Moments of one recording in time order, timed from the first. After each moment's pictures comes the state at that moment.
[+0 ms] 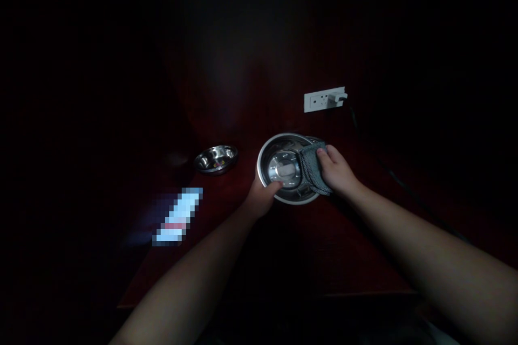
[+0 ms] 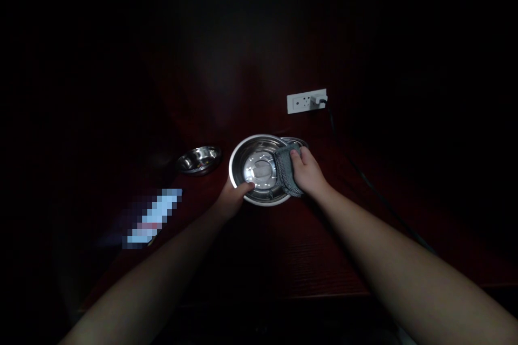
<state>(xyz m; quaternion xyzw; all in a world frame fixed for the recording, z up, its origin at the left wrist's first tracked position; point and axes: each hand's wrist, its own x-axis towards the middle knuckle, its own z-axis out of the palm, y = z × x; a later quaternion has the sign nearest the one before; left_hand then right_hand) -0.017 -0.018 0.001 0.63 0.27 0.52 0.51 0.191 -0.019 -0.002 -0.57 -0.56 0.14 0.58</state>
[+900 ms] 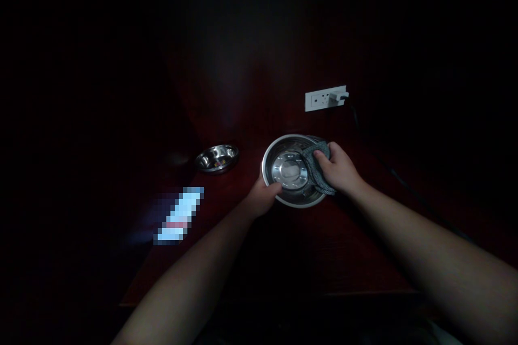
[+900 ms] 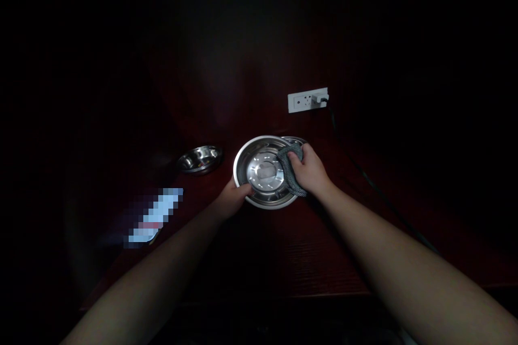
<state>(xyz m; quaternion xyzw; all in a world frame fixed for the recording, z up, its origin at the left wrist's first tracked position) -0.019 -0.019 0.005 0.62 0.29 0.44 0.58 0.188 -0.028 0.013 -0.61 -0.56 0.09 0.55</state>
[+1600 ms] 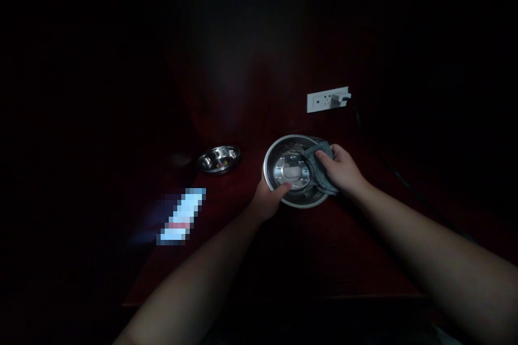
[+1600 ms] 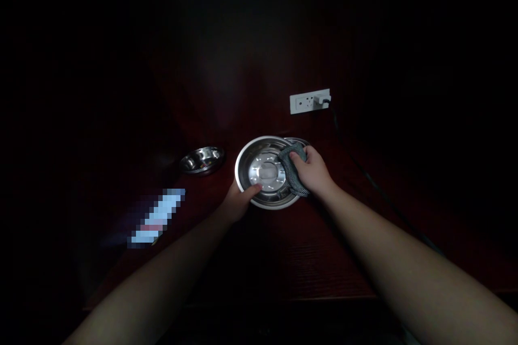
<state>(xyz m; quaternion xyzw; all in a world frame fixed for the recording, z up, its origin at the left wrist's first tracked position) -0.016 -0.024 -0.003 0.65 0.26 0.50 0.51 0.185 -0.025 0.011 -0.57 -0.49 0.24 0.61</state>
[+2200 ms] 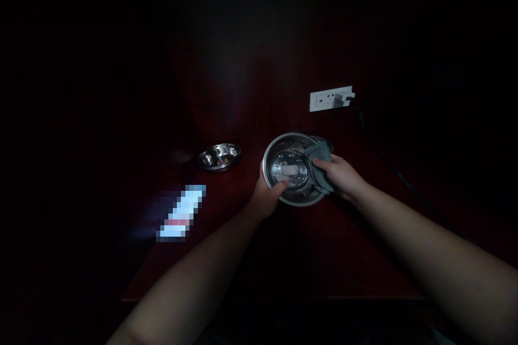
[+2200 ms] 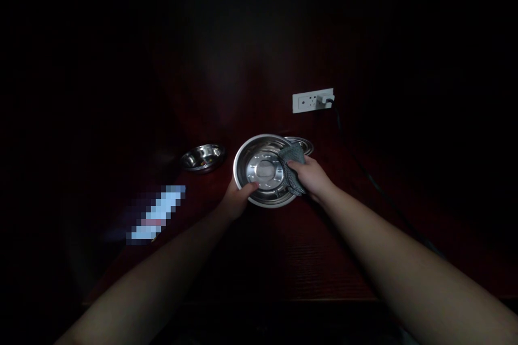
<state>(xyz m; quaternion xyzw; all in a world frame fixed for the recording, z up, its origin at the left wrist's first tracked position) -0.015 -0.021 -0.002 0.63 0.27 0.53 0.49 0.175 -0.033 0.014 -0.50 -0.39 0.46 0.61</state>
